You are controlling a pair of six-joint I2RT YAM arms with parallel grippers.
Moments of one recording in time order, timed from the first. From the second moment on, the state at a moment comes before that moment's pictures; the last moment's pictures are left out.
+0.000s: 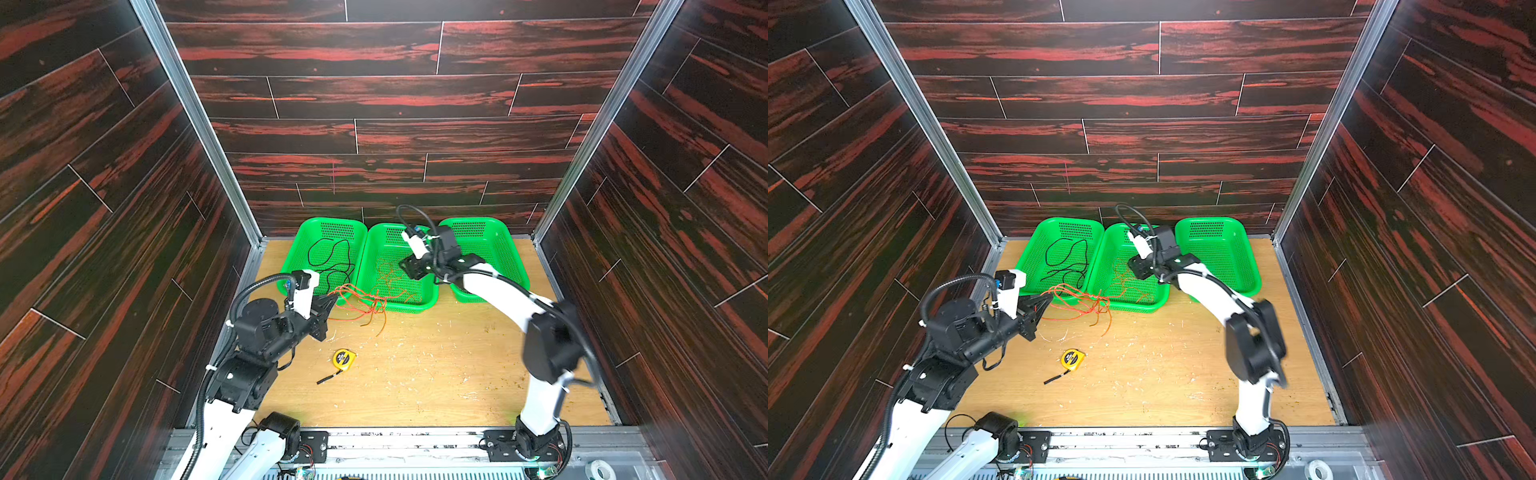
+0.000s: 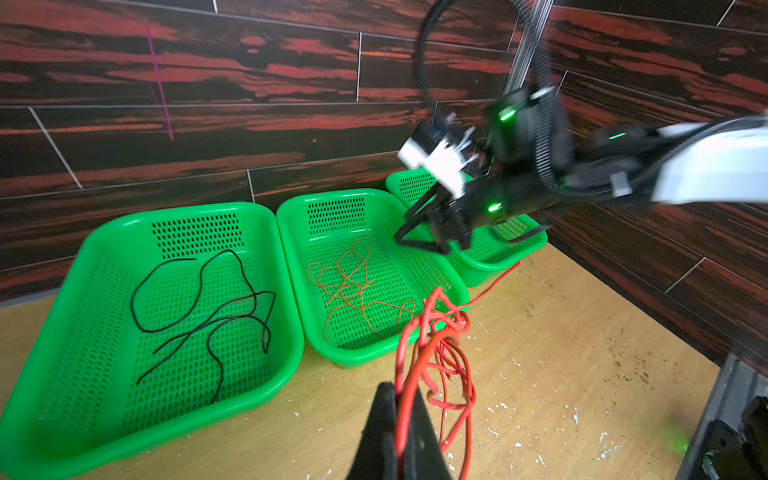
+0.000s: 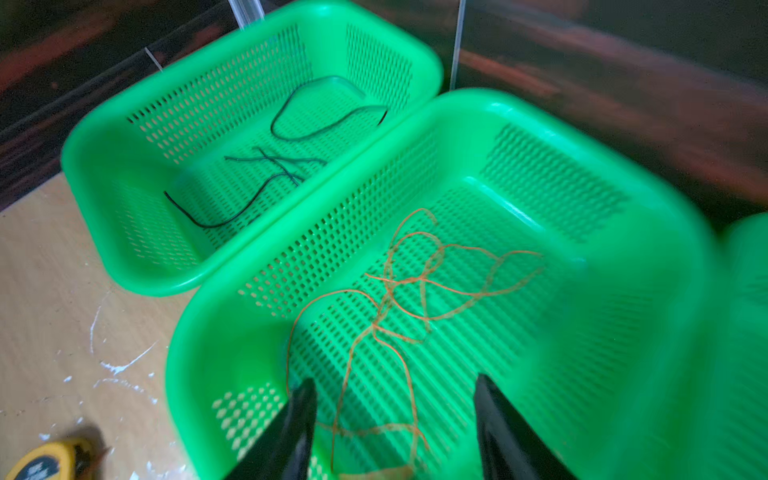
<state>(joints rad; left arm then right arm) -0.29 0.70 0.86 -0.39 0.34 -0.08 0.55 1.83 1.54 -0.32 -0.15 -0.09</state>
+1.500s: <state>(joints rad) -0.51 1.01 0.83 -0.20 0.41 -0.11 0.68 1.13 0.94 -0.22 -0.42 -0.01</state>
